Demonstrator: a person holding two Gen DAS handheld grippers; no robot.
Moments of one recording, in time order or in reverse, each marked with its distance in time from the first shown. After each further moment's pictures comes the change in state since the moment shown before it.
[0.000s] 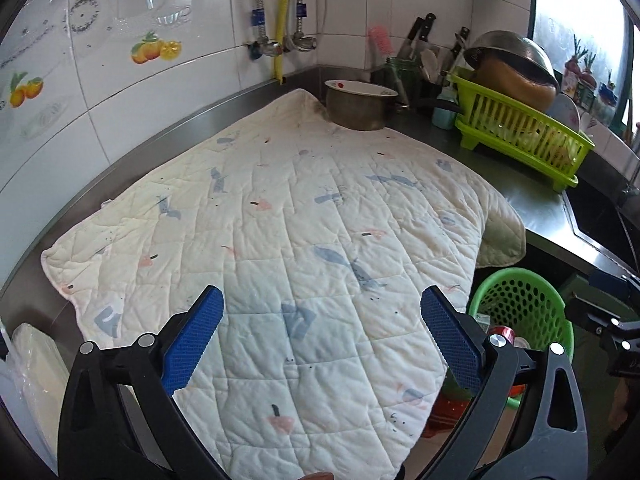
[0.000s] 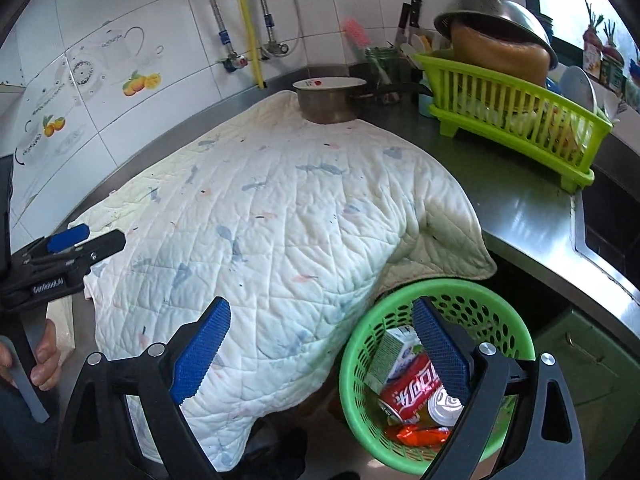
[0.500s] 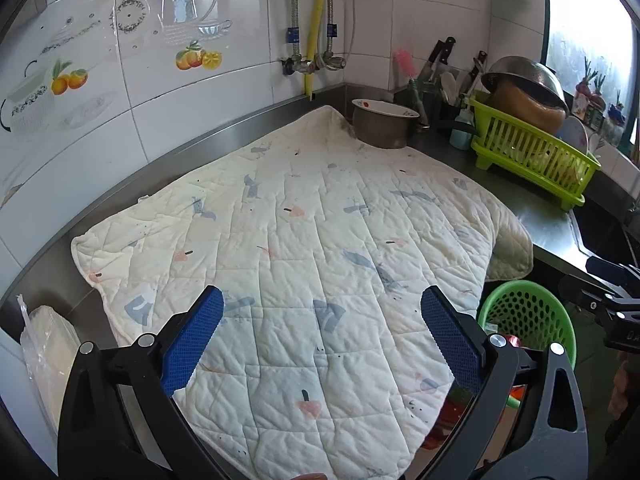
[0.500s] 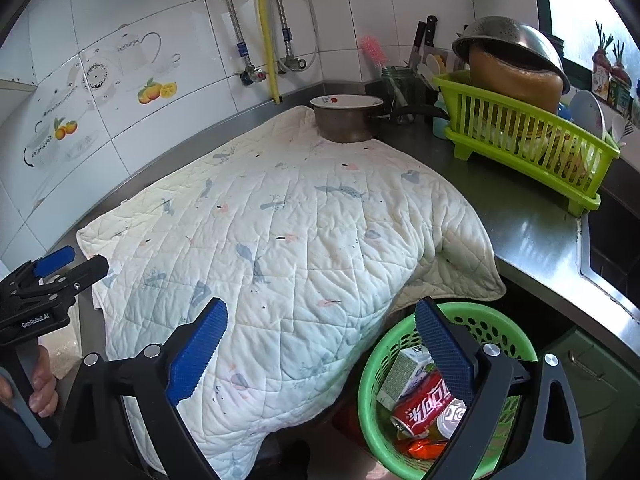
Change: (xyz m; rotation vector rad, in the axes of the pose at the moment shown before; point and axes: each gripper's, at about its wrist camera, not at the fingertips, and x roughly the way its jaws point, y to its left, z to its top) left arm -0.035 0.025 -0.010 -0.049 -0.056 0.039; right arm -0.007 0.024 0.015 -0.034 -0.047 0.003
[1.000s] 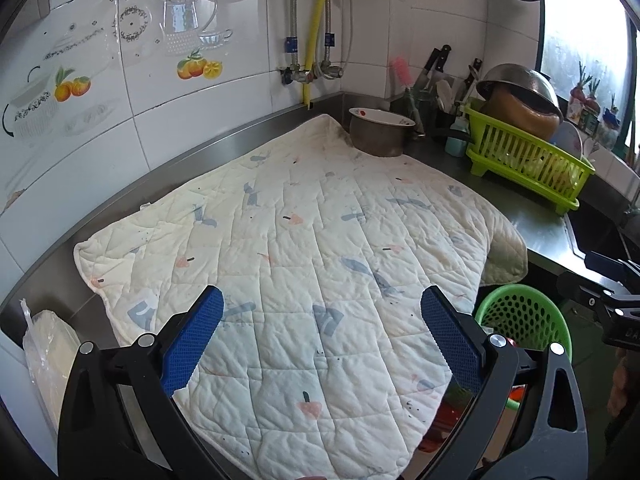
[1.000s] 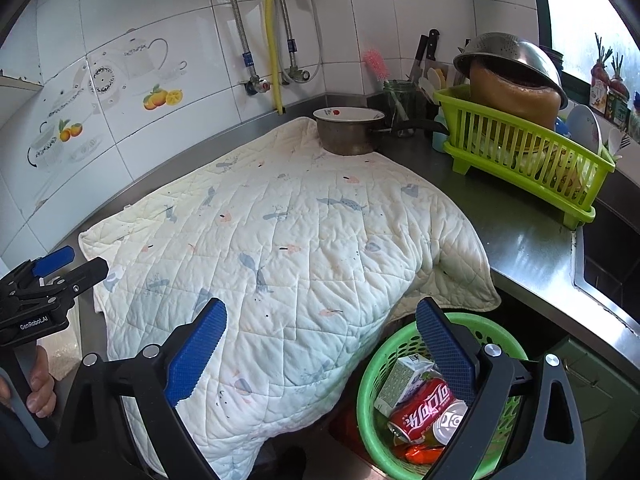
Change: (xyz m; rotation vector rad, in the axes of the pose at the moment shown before) left arm -0.010 0.001 0.001 0.004 -0.025 -0.015; right arm -0.012 0.006 0.003 -0.017 -0.034 -0.006
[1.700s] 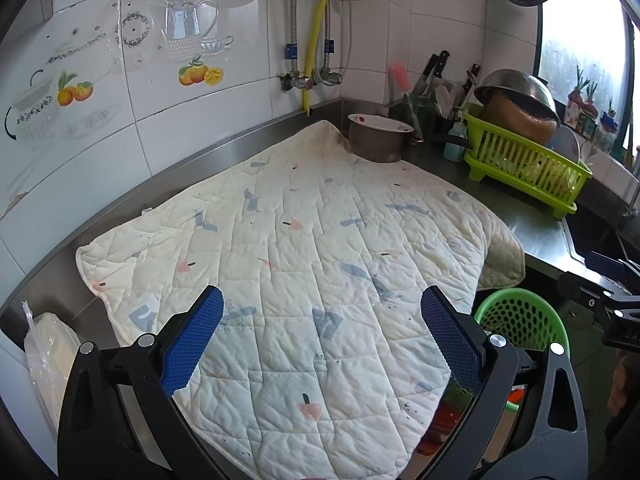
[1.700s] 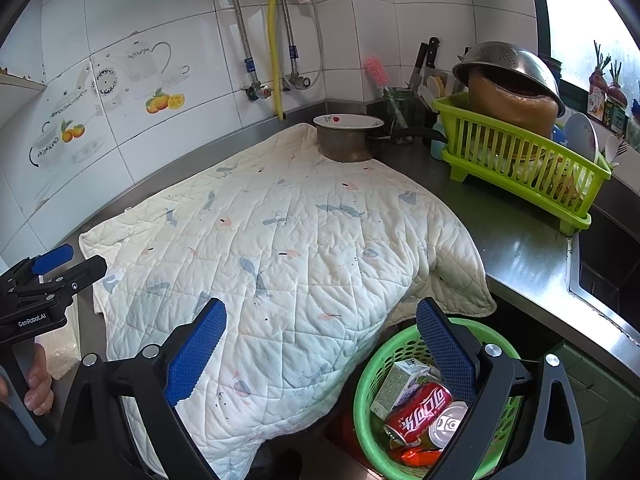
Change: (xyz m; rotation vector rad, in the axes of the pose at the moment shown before) left arm -0.007 0.000 0.002 -0.003 -0.019 0.000; right arm -0.007 0.001 0.001 -0.012 -0.016 -0.006
